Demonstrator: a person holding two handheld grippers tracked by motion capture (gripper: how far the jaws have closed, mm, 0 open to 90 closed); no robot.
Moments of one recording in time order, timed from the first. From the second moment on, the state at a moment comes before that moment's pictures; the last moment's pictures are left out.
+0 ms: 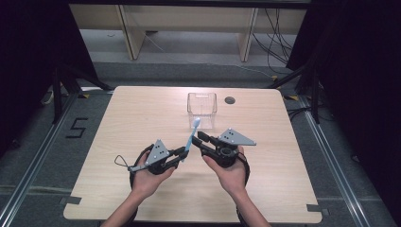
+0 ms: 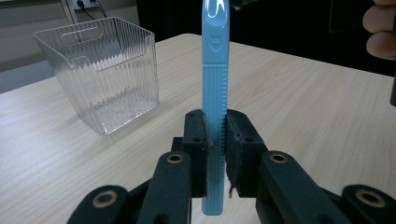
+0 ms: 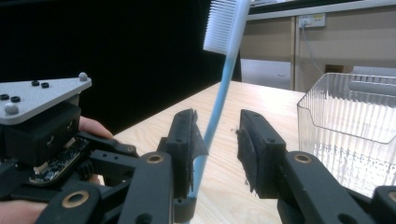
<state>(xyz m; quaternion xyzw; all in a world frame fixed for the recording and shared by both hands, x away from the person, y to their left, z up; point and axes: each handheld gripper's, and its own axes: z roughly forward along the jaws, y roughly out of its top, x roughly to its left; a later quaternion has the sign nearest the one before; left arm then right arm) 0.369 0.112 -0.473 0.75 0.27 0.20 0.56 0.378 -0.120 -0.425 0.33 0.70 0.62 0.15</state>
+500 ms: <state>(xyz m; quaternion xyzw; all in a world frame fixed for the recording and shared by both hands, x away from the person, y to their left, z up) 0.366 0.104 -0.470 0.76 0.26 0.21 0.56 0.383 -0.117 -0.420 0.34 0.69 0.63 0.14</state>
